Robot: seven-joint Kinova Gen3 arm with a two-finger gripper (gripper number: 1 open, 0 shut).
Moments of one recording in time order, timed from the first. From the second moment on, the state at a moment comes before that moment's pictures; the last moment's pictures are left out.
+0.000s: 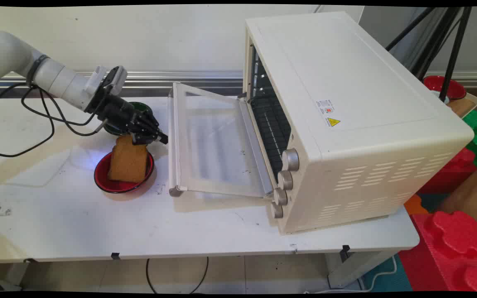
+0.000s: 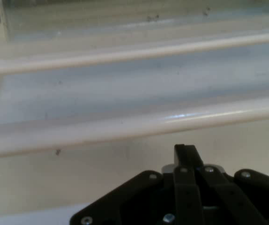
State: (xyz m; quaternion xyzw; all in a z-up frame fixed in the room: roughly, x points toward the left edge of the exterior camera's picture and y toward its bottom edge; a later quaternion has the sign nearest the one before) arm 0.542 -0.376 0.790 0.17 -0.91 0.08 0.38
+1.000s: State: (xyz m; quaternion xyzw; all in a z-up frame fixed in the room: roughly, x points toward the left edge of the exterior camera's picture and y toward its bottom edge) arm 0.520 -0.398 0.827 0.12 -0.86 0.15 0.48
